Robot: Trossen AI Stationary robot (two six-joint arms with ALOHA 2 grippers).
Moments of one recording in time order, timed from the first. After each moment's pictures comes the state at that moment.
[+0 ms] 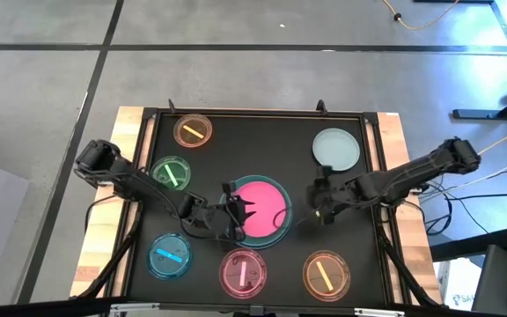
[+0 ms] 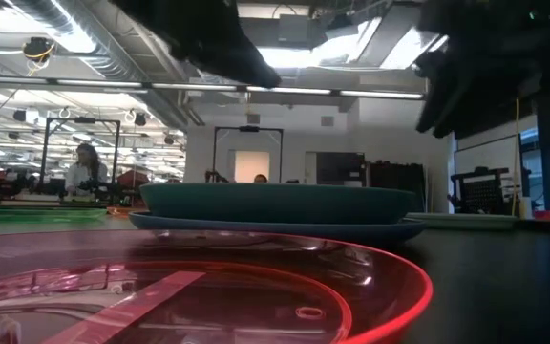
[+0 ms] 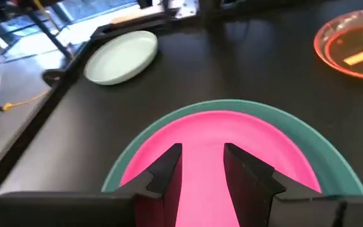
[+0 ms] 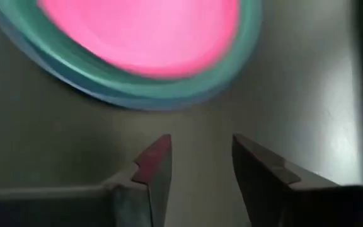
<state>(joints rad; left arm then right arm) -0.38 1.64 0.96 0.08 -0.65 -0.08 0.33 1.25 0.85 -0.71 0.44 0.06</state>
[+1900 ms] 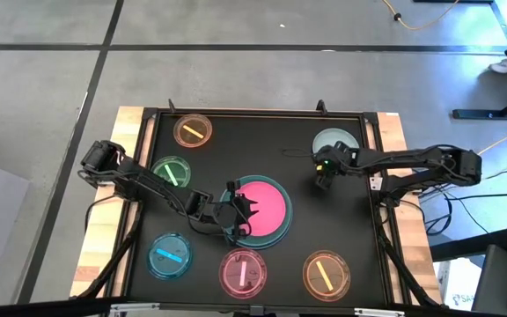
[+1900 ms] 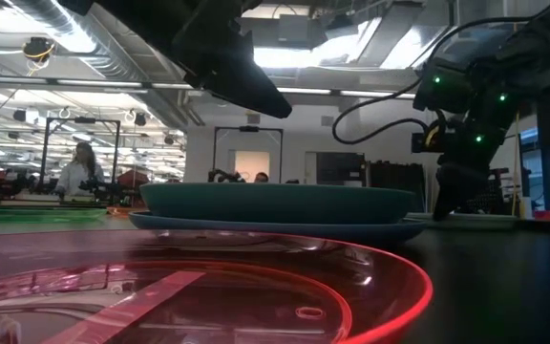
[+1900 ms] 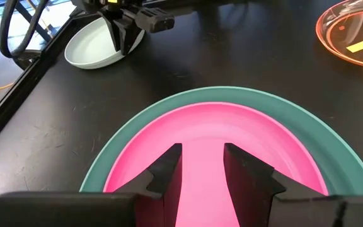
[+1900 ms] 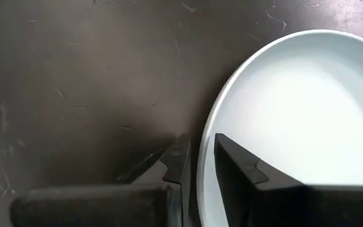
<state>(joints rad) -0.33 1.68 0.96 0.09 -0.56 -0.11 -0.32 1.24 0.46 -0.33 0.28 0.07</state>
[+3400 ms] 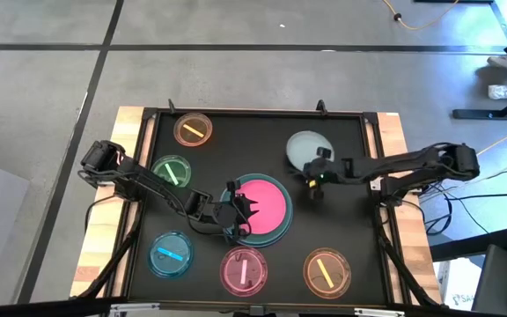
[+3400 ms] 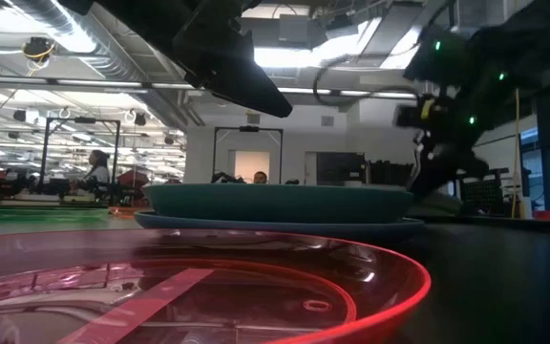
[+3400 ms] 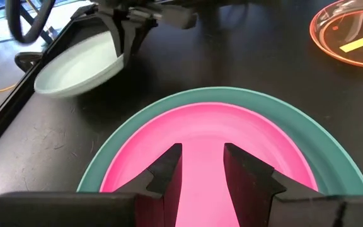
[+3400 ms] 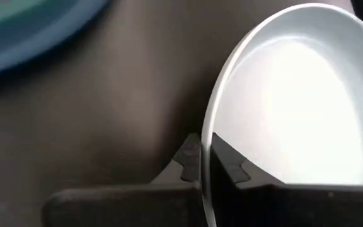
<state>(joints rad) -0.33 1.68 0.96 0.09 -0.56 -0.10 -0.08 1.28 0.55 -0.24 0.29 -0.09</state>
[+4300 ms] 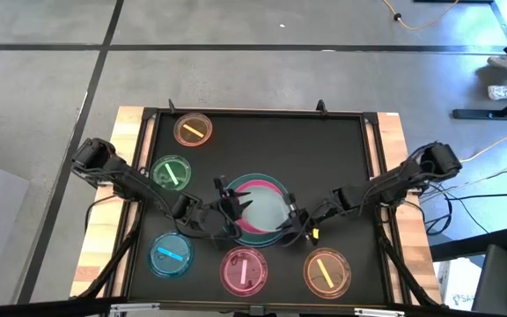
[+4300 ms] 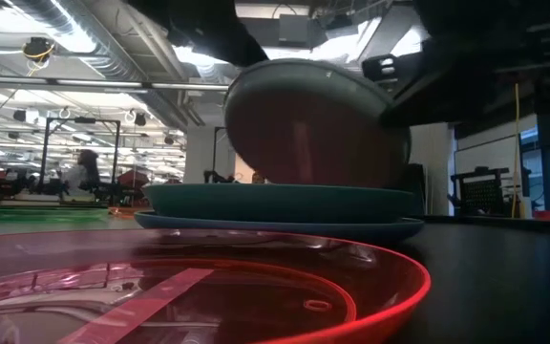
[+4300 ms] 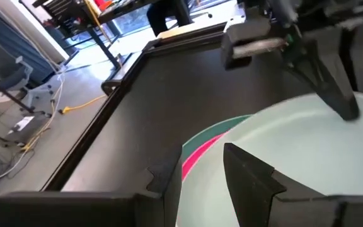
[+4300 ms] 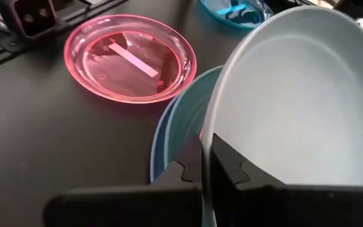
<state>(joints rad) -0.42 1.59 0.96 0.05 -0.88 -0.05 0.32 1.50 0.64 0.34 -0.07 -0.32</state>
